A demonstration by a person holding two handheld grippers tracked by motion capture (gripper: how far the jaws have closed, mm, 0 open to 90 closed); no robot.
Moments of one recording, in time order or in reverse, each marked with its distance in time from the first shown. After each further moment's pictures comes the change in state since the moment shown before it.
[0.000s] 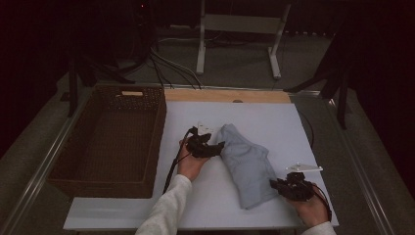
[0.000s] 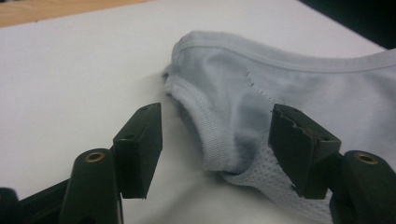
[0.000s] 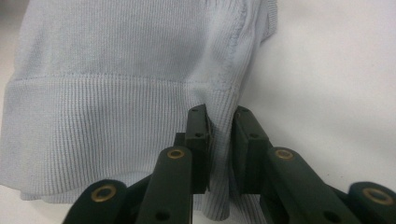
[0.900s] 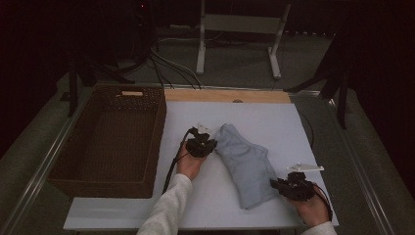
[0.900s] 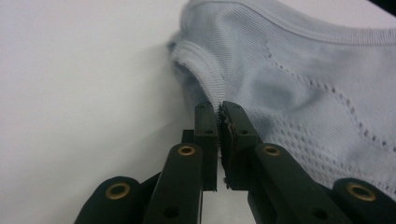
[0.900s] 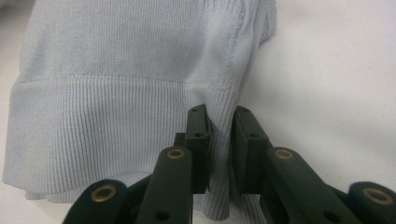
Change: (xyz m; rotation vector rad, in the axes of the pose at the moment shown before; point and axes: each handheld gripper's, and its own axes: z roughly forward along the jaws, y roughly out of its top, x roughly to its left) left arm 0.010 -0.003 0.005 0.077 0.001 -0.019; right arm -0.001 0.001 -0.002 -0.006 0.009 0.002
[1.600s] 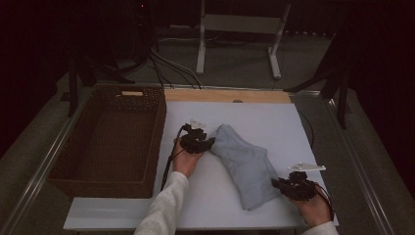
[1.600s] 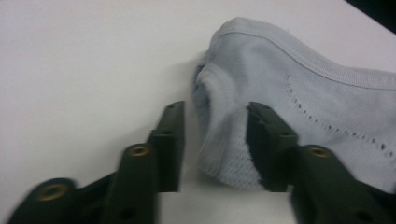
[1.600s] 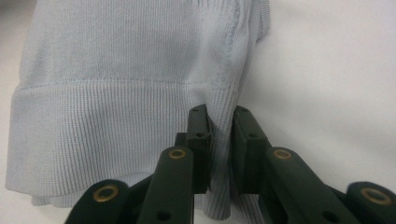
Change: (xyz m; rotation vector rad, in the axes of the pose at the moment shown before) left arm 0.011 0.005 -0.007 -0.029 0.026 -0.071; right arm -0.003 0.001 -0.003 -0.002 -0.003 -0.006
